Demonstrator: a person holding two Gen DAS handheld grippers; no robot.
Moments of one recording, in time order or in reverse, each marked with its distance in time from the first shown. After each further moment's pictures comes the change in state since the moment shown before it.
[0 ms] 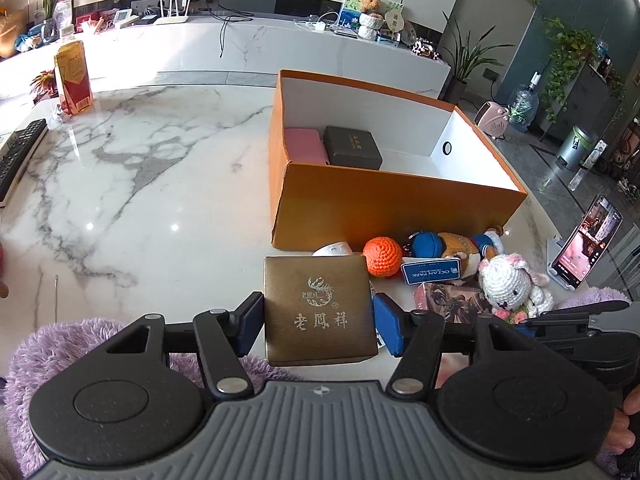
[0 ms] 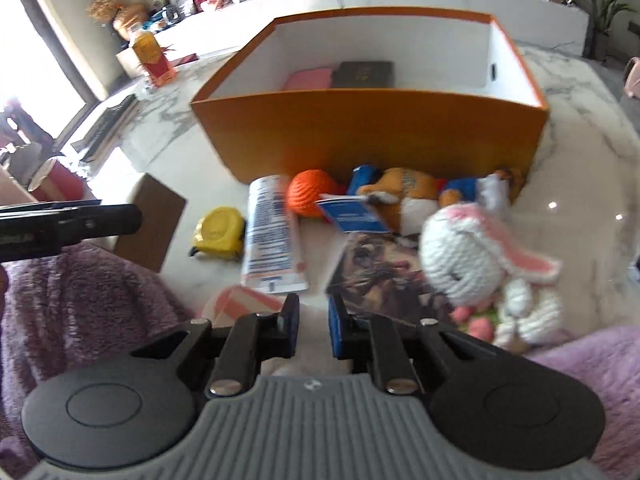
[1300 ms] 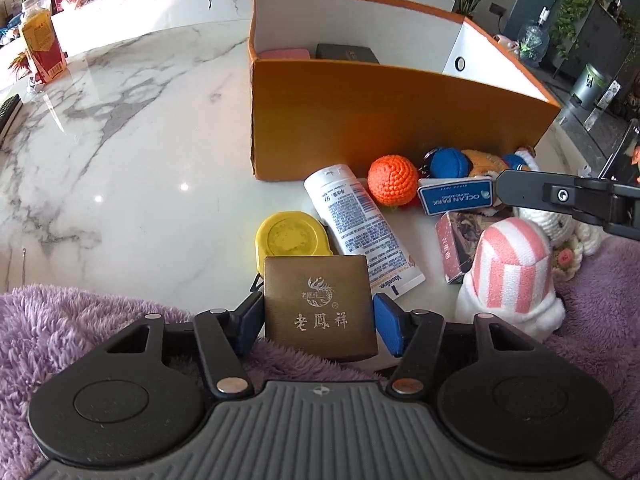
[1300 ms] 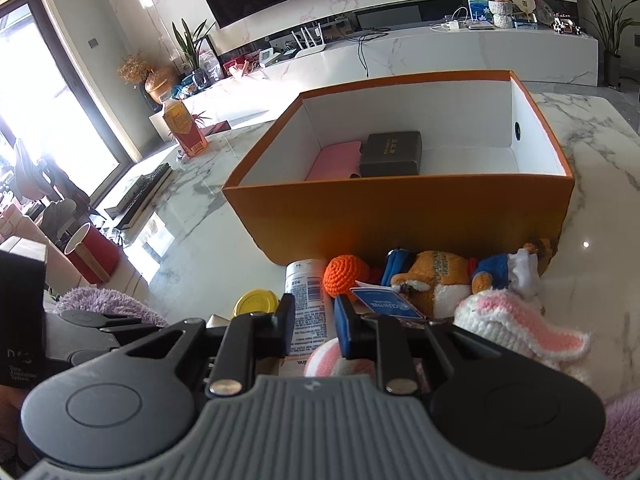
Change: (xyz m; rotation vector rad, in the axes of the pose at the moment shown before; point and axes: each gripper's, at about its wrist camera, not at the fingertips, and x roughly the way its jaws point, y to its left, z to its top) left arm 0.053 -0.015 -0.022 0.066 0.168 0.043; right arm -0.010 -0.004 0.021 0.034 -0.225 0.086
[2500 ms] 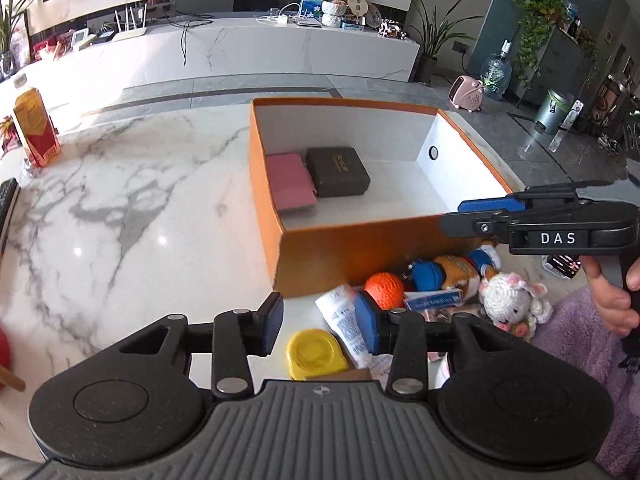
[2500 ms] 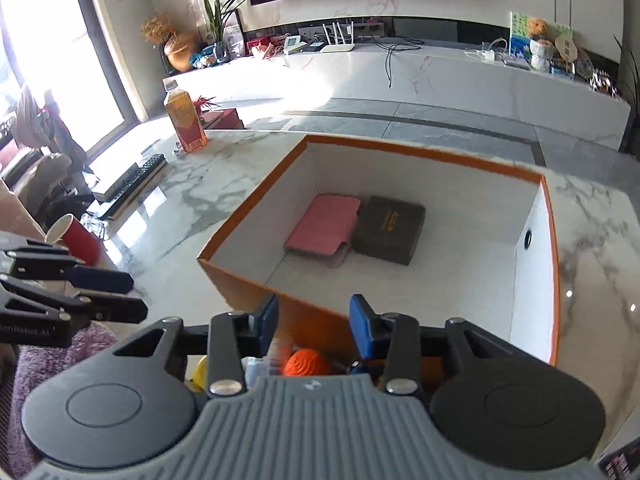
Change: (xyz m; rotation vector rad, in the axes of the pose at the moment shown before) left arm -0.058 0.024 0.064 0.070 -0.113 -0.094; right arm 0.025 0.002 0.087 -0.172 0.057 -0.017
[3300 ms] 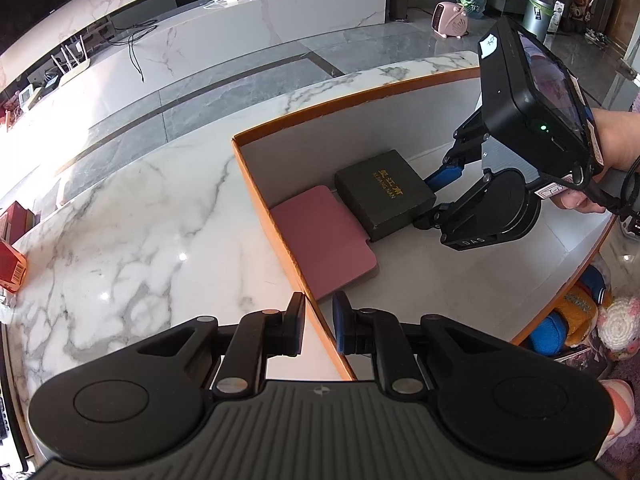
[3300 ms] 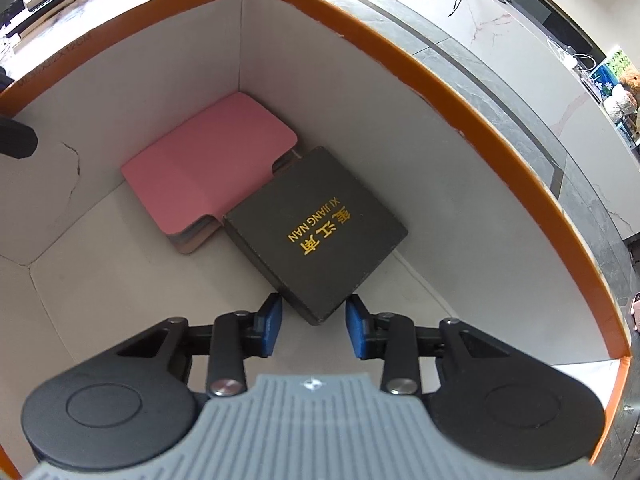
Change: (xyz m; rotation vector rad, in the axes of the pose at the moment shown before) left arm 0.119 0.020 0.100 0.297 0.125 0.077; right arm 0.210 -0.067 0.068 -0.493 0.395 -0.155
